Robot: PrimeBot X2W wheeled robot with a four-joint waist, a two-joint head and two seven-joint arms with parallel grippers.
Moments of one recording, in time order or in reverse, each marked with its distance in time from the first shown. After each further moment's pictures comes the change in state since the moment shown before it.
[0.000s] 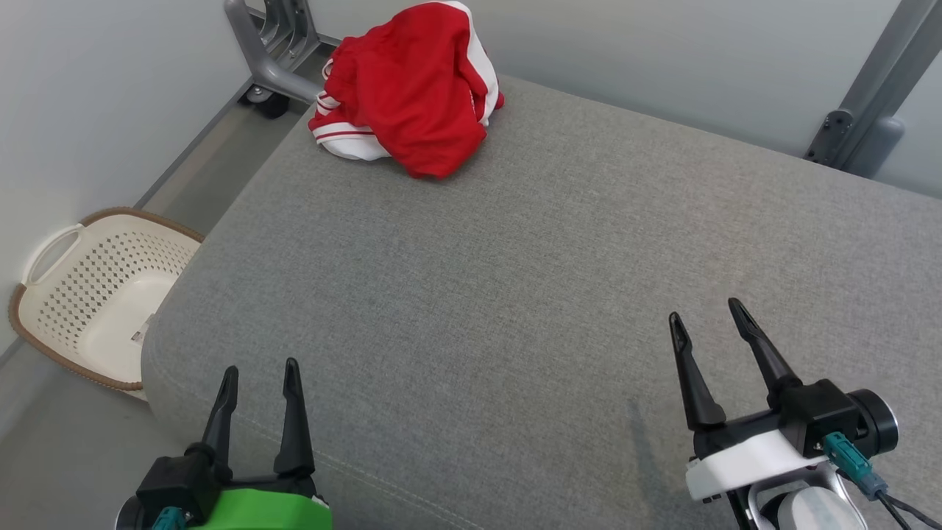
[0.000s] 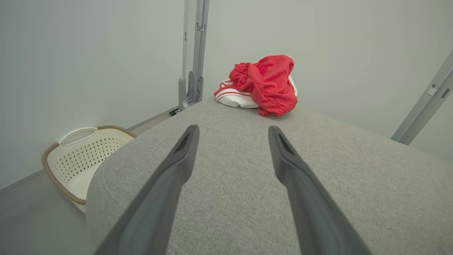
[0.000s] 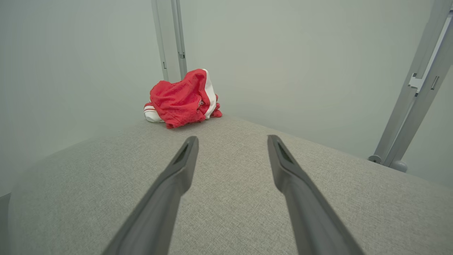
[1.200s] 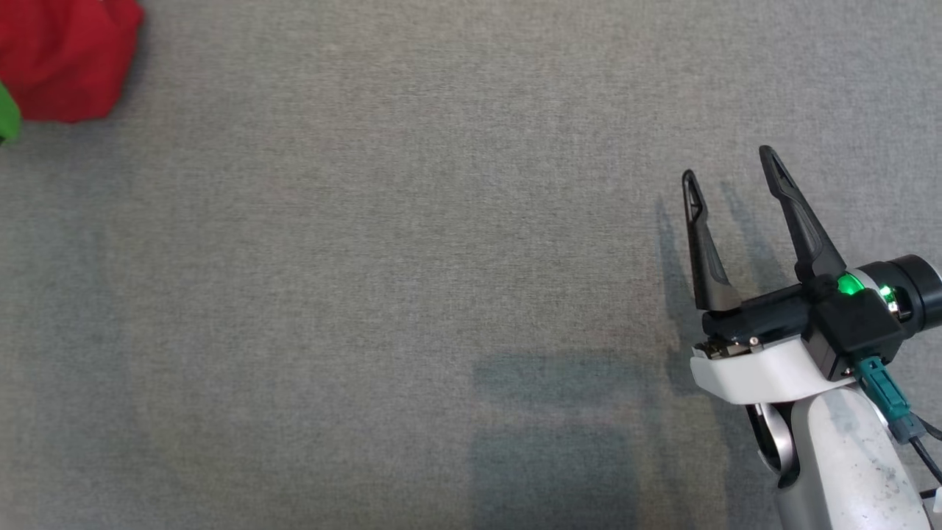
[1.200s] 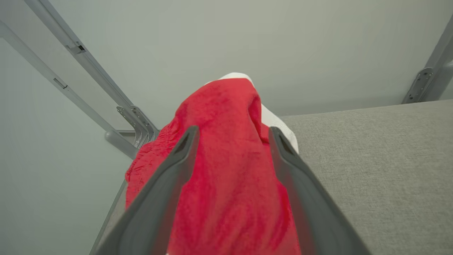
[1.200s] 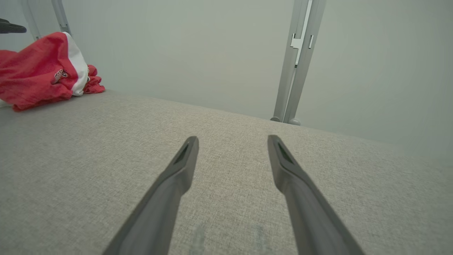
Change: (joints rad) left arm -1.068 0.434 -0.039 0.600 -0.067 -0.135 0.312; right arm -0.212 -0.001 -0.004 -0.175 -0.131 0.000 0.000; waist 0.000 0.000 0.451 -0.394
